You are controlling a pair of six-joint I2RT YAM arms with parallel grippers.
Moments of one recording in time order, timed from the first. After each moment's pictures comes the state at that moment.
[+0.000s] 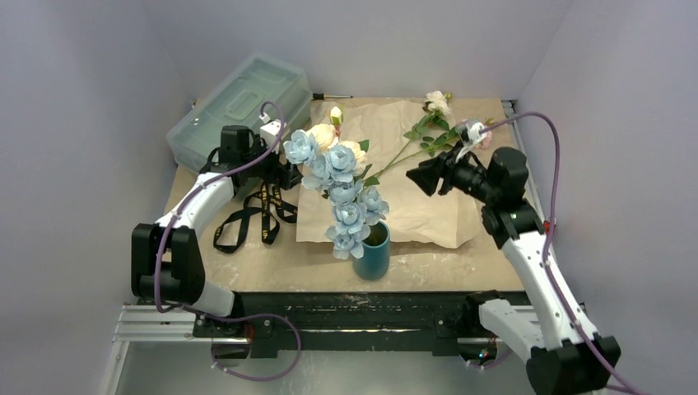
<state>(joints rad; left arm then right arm) -0.10 1.48 1.02 -0.24 0.57 0.16 0.21 0.87 0.86 -0.13 -0.63 0.19</state>
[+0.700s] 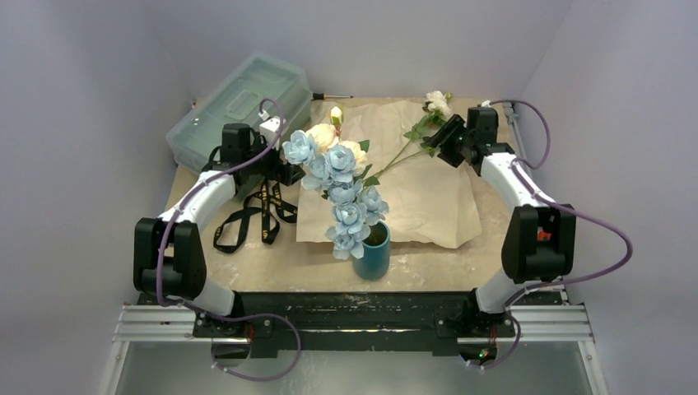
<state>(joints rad) -0.10 1.51 1.03 -0.17 0.56 0.11 0.05 1.59 1.22 -0.28 -0.16 0.75</state>
